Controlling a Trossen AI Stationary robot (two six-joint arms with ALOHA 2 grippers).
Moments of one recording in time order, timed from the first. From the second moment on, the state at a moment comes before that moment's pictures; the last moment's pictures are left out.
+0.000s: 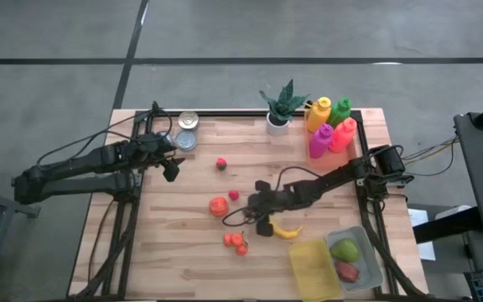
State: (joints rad) left arm 0.34 0.63 0.52 -0.60 -0.20 -0.24; right arm 0.20 1.85 0.98 0.11 0.08 0.23
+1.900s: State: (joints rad) left arm 0.34 0.63 0.52 -0.60 -0.20 -0.24; right arm 0.91 1.16 0.83 -0.93 0.06 1.77
